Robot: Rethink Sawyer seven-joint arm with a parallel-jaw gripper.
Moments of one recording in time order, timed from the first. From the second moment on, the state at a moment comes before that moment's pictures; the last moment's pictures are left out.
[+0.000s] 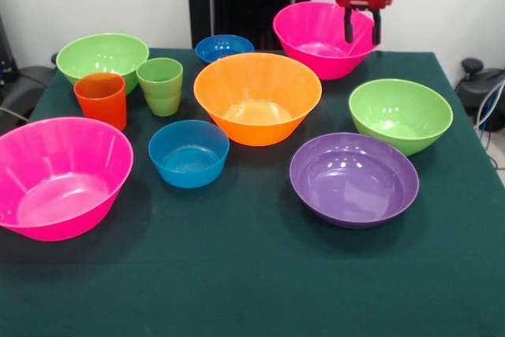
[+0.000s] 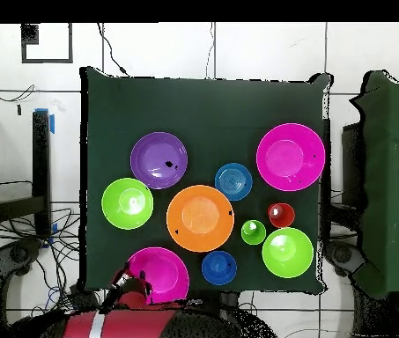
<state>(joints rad) -0.06 -0.50 0.08 2.44 -0.11 -0.58 2.52</state>
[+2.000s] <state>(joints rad) -0.06 -0.57 0.13 2.42 -0.12 -0.65 2.52</state>
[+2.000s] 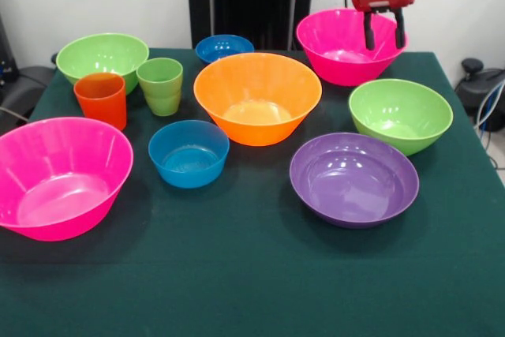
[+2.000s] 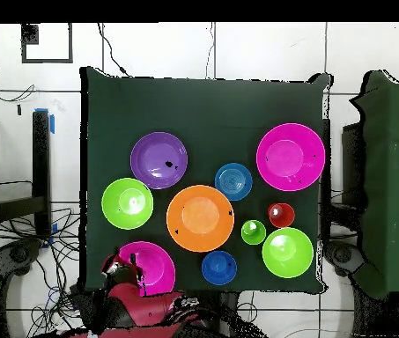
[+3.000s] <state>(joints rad) -0.03 -0.63 0.14 2.43 -0.08 -0.65 2.52</state>
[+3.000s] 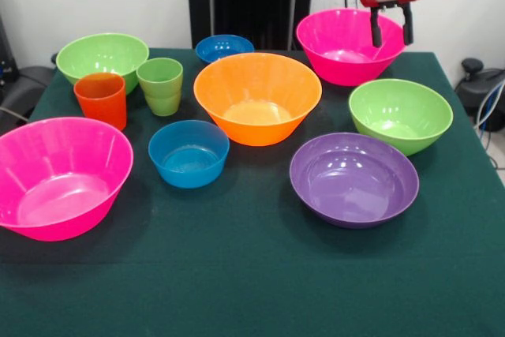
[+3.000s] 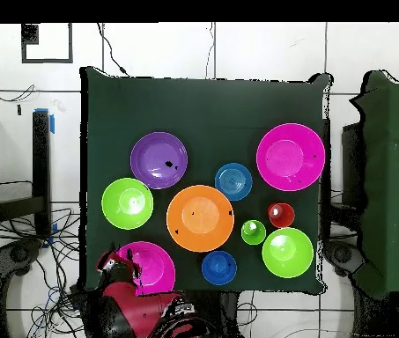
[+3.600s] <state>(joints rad) -0.01 -0.61 0.17 2.43 -0.06 -0.65 2.52</state>
